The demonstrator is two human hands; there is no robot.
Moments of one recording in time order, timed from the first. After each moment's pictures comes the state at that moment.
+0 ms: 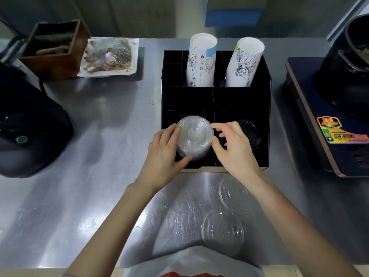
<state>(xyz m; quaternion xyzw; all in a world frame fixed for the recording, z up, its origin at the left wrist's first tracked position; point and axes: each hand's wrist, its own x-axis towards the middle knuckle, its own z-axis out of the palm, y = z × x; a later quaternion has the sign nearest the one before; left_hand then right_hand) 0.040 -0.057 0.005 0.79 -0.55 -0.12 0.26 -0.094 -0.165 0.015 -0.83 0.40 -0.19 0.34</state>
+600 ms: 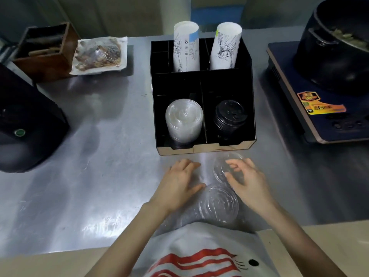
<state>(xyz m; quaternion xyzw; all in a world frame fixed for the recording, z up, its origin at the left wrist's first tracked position) -0.029 -0.006 -0.036 0.72 -0.62 -0.22 0.20 -0.197 -0.093 -0.026 -0.81 0.47 -0.15 0.33</state>
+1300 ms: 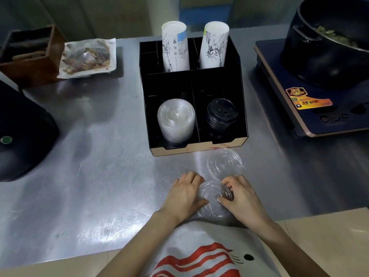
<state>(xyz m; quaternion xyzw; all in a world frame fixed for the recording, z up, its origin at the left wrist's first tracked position) -0.058 -0.004 -0.062 0.71 -0.65 -0.24 0.11 -0.210 -0.066 -0.045 -0.79 0.52 0.00 0.33</state>
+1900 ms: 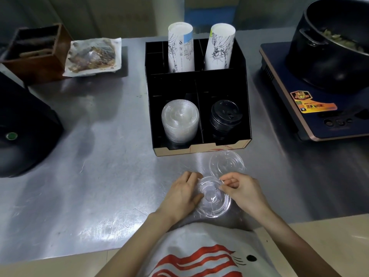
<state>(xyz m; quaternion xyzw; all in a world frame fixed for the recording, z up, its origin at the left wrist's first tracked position) -0.048 0.003 -0.061 0.71 -0.61 -0.28 0.22 -0.199 -0.083 -0.038 -0.71 0.55 -0.09 0.44</state>
